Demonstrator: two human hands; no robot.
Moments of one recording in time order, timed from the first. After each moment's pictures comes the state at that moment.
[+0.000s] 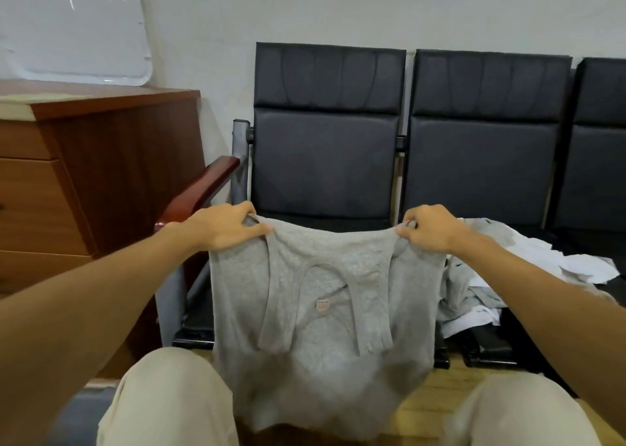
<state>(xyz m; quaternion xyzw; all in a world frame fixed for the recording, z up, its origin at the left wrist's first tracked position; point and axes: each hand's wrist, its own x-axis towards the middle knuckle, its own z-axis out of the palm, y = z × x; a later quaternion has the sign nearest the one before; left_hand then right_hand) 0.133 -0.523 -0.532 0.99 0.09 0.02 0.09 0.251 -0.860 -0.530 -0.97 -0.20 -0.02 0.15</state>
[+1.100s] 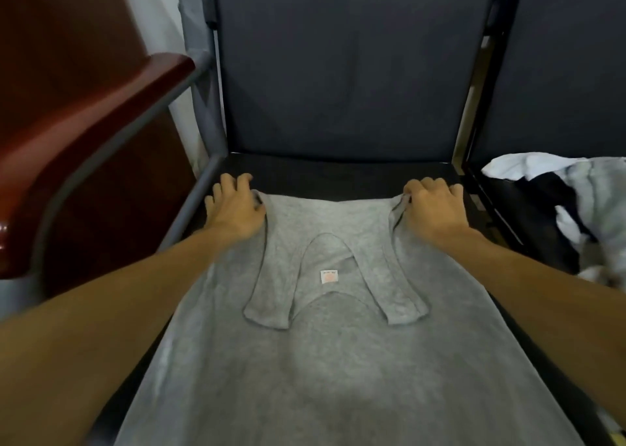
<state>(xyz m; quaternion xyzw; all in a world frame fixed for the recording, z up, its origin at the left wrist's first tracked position) 0.374 -0.459 -0.722 0.96 0.22 0.08 0.14 0.472 -0.750 -0.714 -0.98 -0.17 -0.09 -0.01</state>
